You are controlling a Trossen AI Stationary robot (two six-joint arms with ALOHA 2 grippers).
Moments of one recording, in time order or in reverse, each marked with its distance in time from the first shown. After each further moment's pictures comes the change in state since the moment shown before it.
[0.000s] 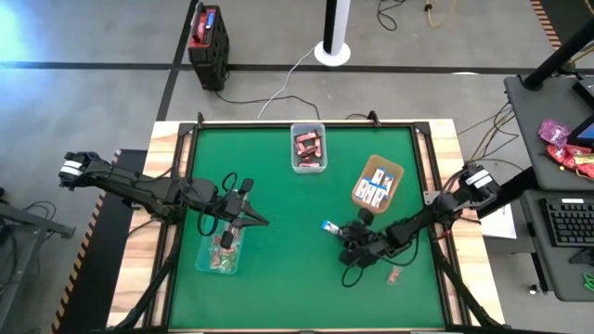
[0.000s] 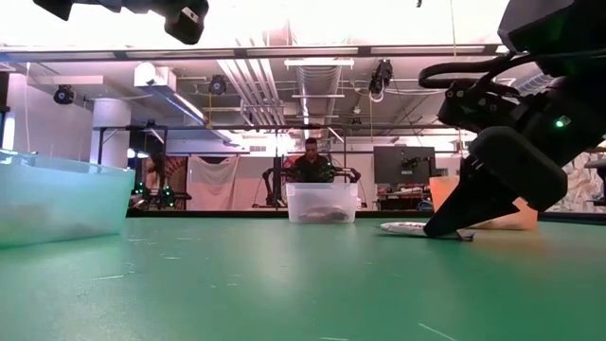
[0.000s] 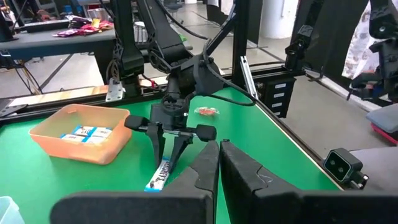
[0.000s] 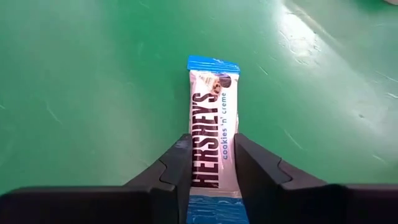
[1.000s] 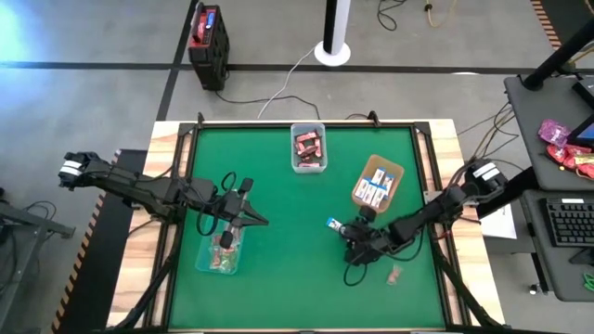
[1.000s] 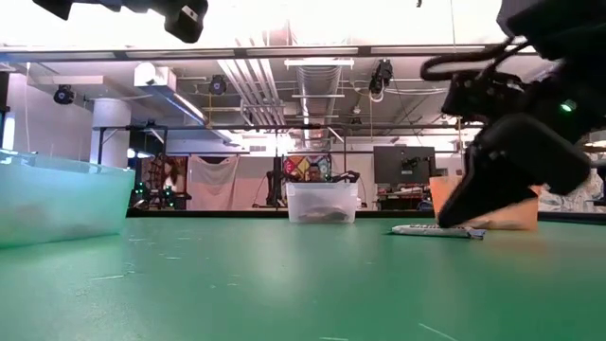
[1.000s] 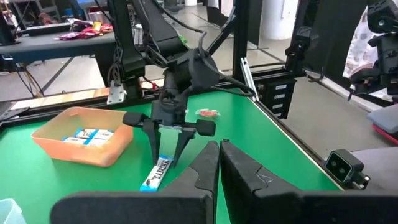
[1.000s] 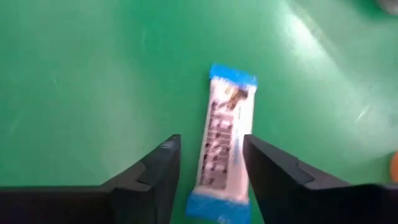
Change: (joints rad) left arm 0.000 -0.006 0.000 0.002 0.000 0.008; right arm -0.015 -0.105 0.002 -0.102 -0.043 -0.099
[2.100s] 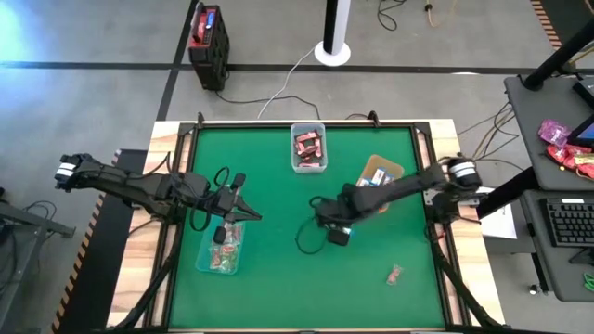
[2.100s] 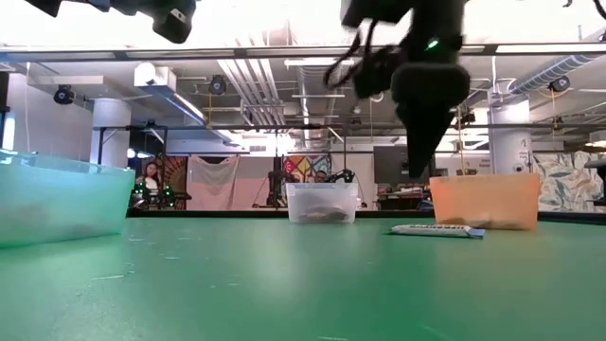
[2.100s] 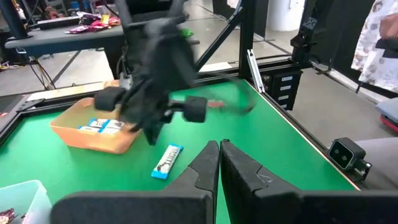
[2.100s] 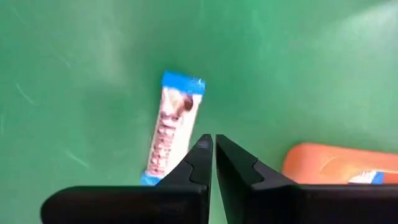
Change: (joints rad) left arm 0.024 -0.102 0.000 -0.137 -0.003 0.018; right arm -0.298 0.170 0.698 -0.971 -0.433 -0.179
